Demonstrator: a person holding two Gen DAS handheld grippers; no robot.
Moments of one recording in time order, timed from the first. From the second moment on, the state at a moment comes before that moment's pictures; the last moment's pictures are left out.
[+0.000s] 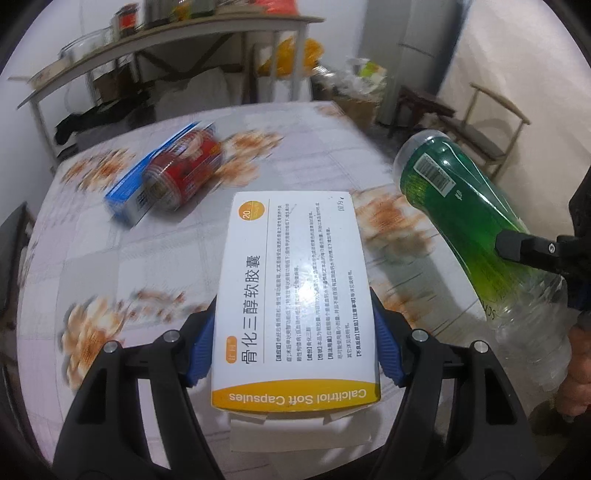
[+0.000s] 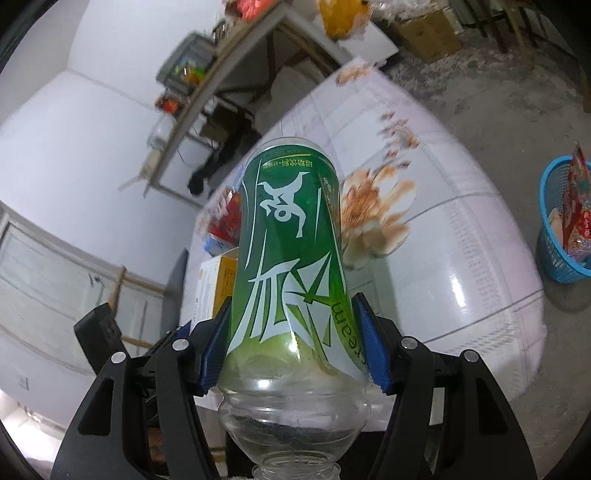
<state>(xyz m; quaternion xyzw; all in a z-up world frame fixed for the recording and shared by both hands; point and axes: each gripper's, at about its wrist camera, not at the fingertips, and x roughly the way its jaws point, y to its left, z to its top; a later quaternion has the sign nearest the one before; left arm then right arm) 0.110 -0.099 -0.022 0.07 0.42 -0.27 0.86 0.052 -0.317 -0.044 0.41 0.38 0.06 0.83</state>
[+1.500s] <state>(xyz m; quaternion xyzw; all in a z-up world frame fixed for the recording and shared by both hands) 0.104 -0.502 -0.069 0.20 0.51 -0.49 0.68 -0.097 -0.604 -0.276 0.66 0.28 -0.22 0.67</state>
